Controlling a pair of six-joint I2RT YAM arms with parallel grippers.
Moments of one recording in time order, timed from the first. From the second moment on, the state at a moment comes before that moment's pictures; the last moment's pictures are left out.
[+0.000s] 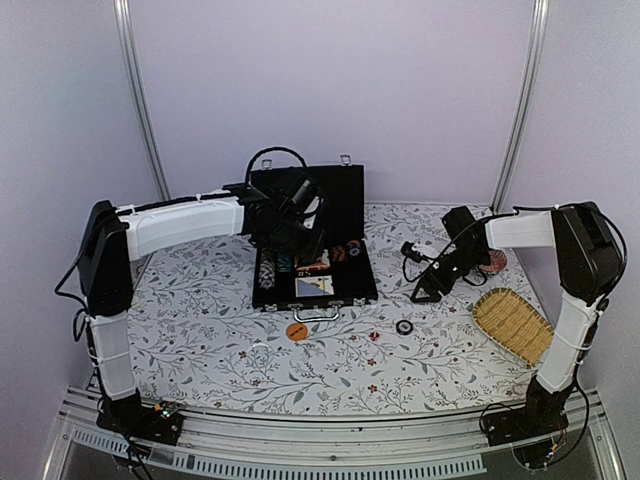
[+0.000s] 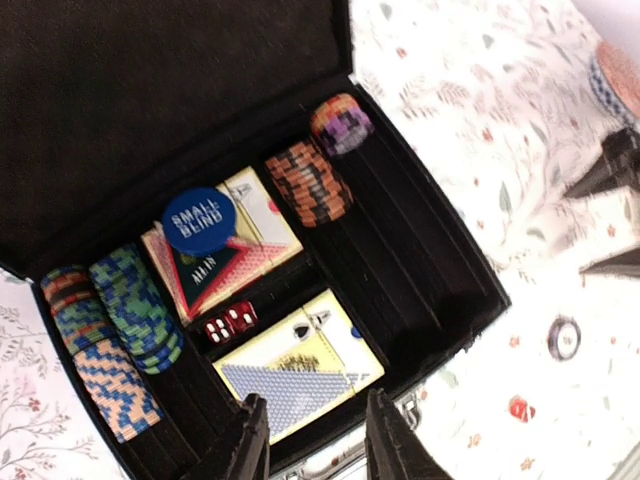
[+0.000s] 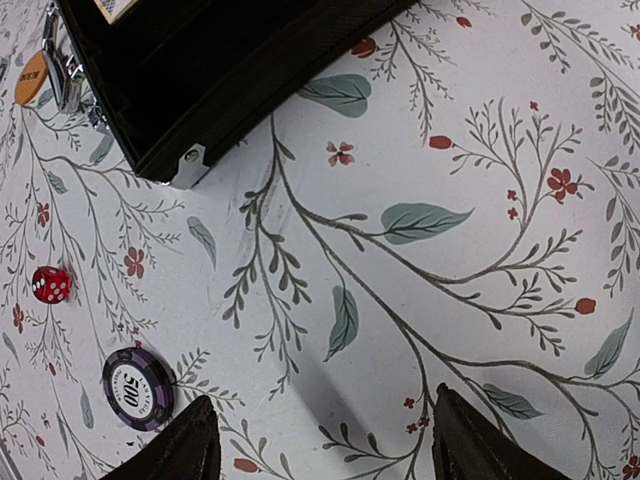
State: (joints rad) left arm -0.80 2.01 1.75 -0.66 -0.15 -0.31; right arm 0.32 1.87 1.16 -0.53 -0.46 -0.56
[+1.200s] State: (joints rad) left arm -1.03 2.29 1.77 -0.60 0.21 -0.06; right arm 0.24 1.52 1.13 -0.42 -0.62 -0.49
